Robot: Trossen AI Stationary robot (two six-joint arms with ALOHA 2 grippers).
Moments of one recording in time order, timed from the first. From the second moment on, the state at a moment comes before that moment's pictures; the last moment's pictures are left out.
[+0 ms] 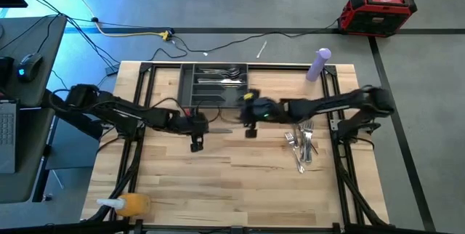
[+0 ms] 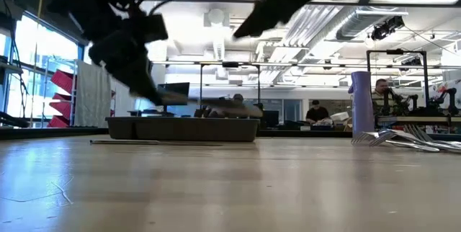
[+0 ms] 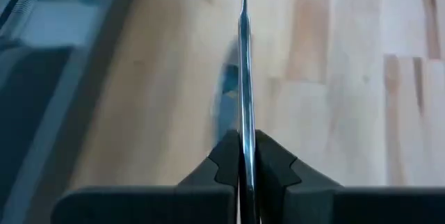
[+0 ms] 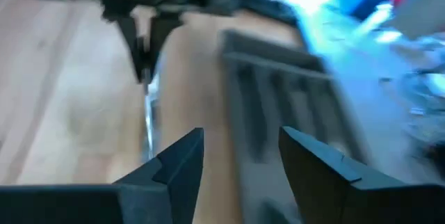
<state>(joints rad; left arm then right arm) -0.07 1.32 0.64 -0.21 -0.24 -0.12 0.01 1.54 1.09 -0.11 0.32 -0.29</state>
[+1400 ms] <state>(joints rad) 0.69 1.80 1.36 -0.77 -0.12 0.62 0.01 1.23 0.87 -0.05 0.40 -0.29</state>
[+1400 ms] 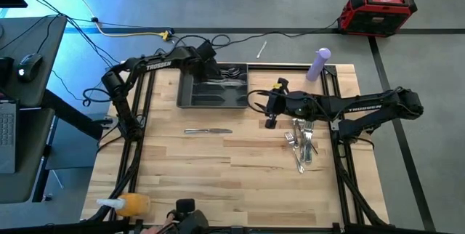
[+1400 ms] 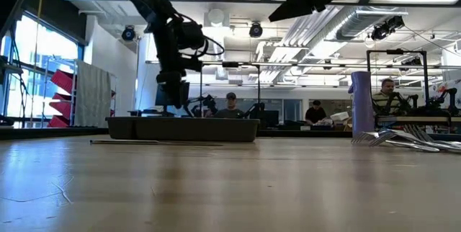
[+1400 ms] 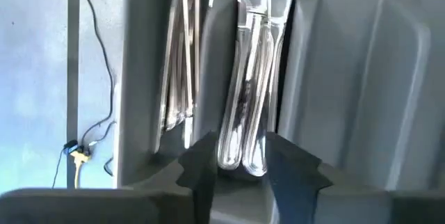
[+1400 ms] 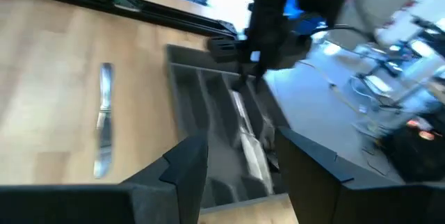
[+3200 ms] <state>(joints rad) -0.07 1.49 0.75 -0.24 -0.04 -0.36 0.02 1.83 0.91 0.46 -0.14 -0.18</state>
